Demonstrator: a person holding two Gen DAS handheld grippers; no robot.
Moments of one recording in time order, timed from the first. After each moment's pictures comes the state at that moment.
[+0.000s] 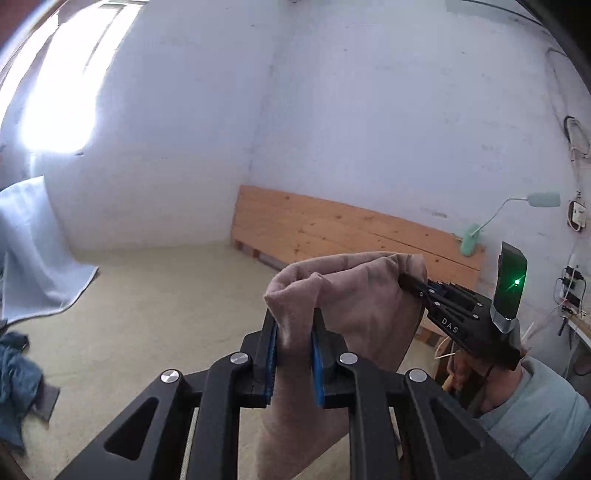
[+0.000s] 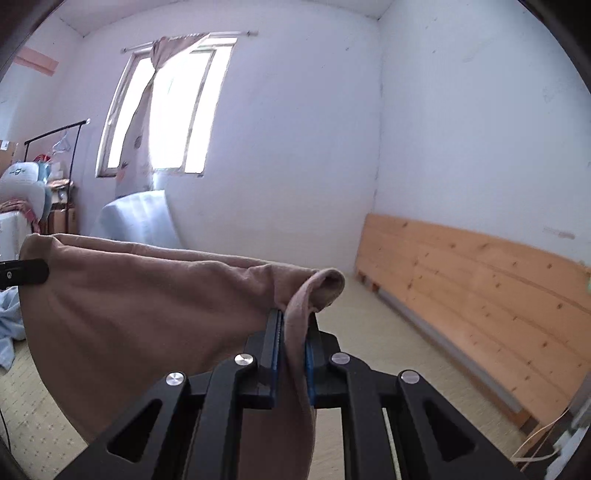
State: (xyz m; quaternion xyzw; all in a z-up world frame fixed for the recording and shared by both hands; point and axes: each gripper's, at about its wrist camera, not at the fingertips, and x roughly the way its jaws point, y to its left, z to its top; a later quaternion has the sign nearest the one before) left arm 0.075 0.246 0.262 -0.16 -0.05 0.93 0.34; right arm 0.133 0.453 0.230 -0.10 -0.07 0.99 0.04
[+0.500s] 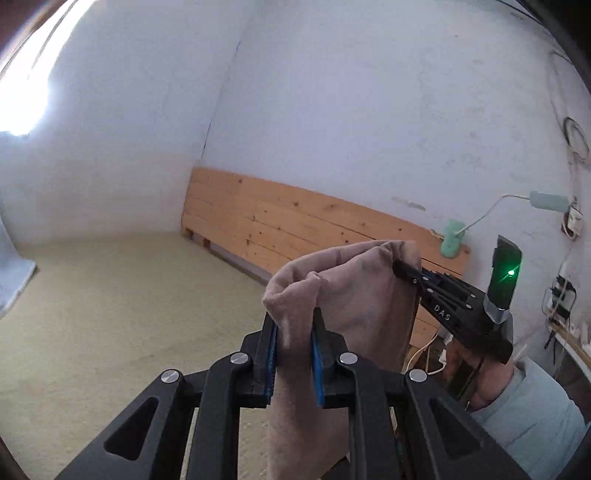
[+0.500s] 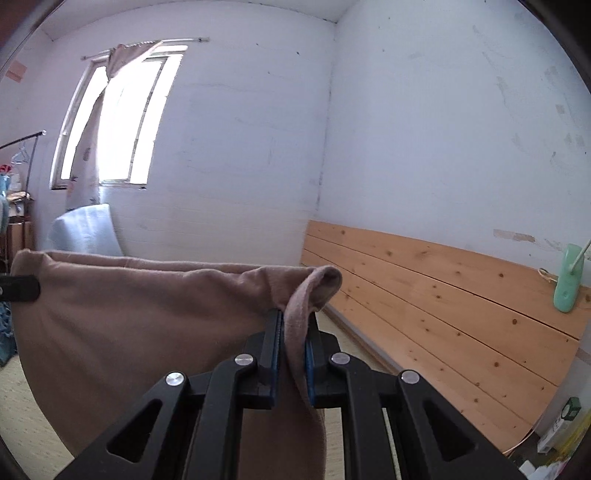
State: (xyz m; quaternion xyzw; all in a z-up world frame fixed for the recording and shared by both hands) left arm -0.020 0.370 0.244 -0.20 -0.07 0.89 0.40; right arm 0.110 0.601 0.262 -0.10 -0.07 0.99 0.12
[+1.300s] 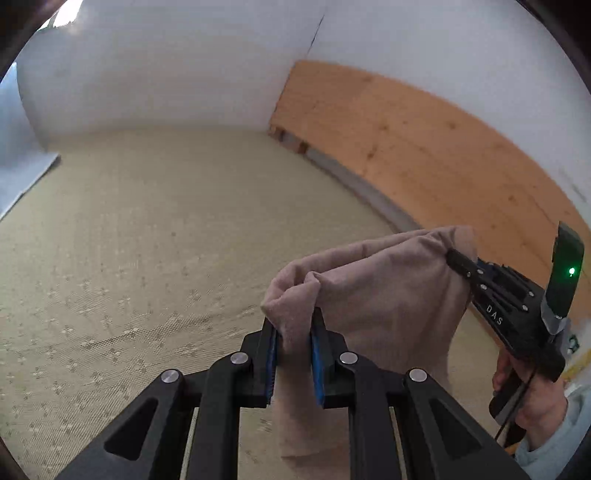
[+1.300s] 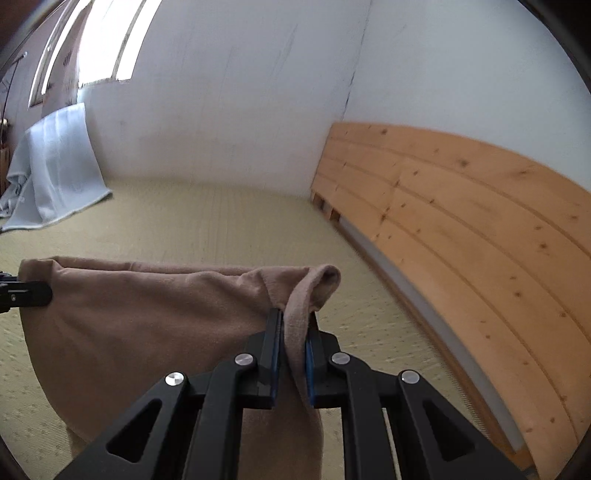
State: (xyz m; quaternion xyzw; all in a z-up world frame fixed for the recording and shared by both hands) left arm -0.306 0.412 0.040 -0.38 -0.07 0.88 0.26; right arm -0.190 0.655 0.087 -0.27 -0.10 0.95 0.10
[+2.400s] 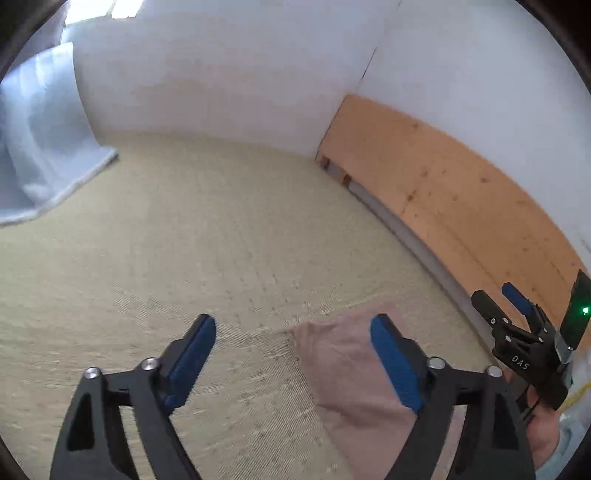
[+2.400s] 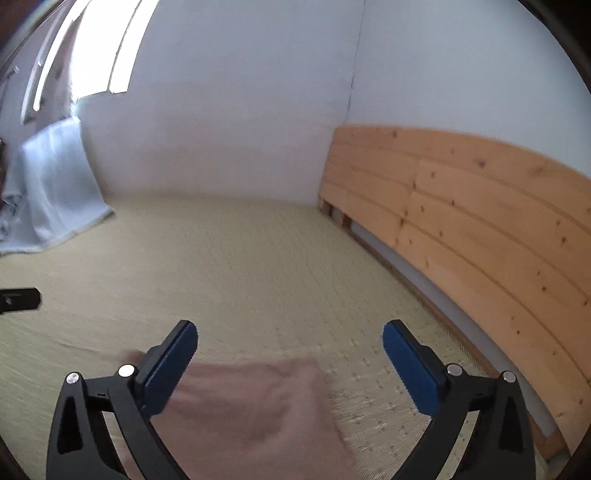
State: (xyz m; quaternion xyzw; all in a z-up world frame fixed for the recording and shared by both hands) left arm -0.278 0.273 0.095 -0.34 -0.13 0.91 0.21; right arm -0.197 0.591 0.109 -0.23 -0.07 0.97 0.10
